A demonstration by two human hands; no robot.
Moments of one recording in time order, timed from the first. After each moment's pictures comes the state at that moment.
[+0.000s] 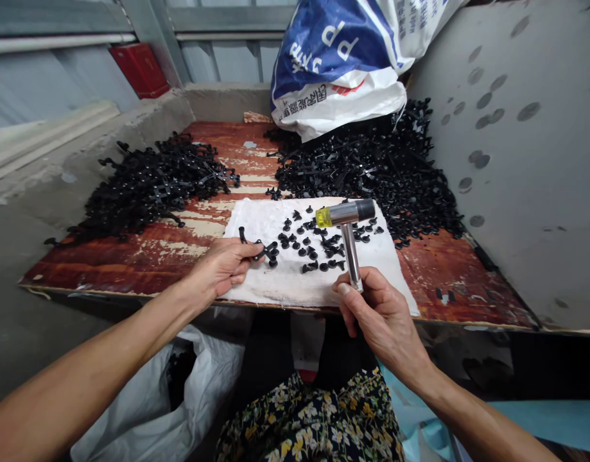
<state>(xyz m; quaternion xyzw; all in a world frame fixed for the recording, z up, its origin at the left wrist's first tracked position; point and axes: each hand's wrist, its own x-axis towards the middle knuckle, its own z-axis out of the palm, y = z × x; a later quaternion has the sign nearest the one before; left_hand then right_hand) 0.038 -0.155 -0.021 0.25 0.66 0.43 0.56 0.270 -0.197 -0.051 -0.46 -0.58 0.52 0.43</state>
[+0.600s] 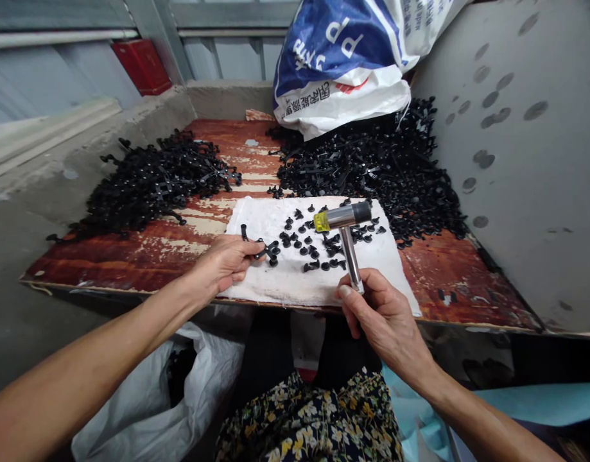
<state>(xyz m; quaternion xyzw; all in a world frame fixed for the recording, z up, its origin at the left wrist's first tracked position) 0.040 -0.153 -0.021 0.26 0.69 0.40 0.54 0.276 -0.198 -0.056 -0.47 -0.59 0.51 0.41</state>
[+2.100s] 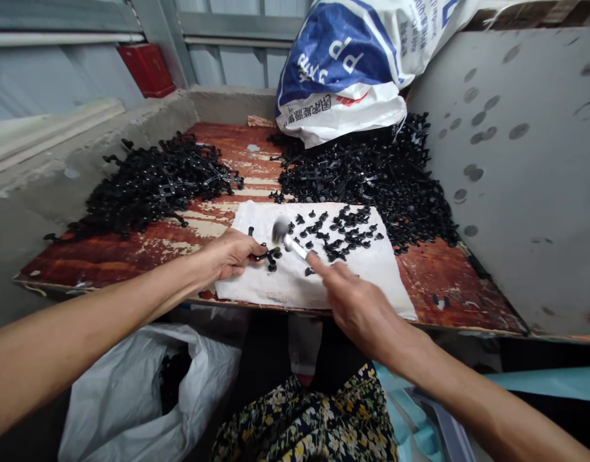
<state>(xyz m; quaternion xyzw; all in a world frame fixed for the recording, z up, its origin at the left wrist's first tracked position) 0.037 -0.133 -0.010 0.31 0.77 0.24 0.50 0.266 -0.175 -0.037 -0.38 -0.87 0.10 0.29</state>
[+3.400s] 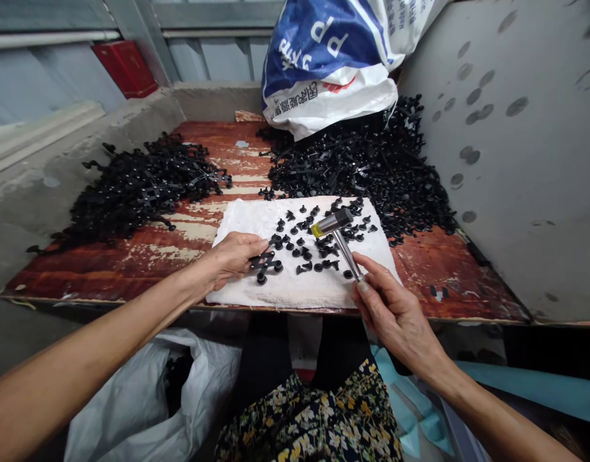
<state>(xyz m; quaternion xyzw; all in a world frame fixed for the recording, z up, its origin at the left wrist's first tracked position) 0.053 -0.143 -0.009 0.37 0.69 0.30 0.55 0.304 -0.190 -0.067 -0.49 -0.65 0.40 0.42</state>
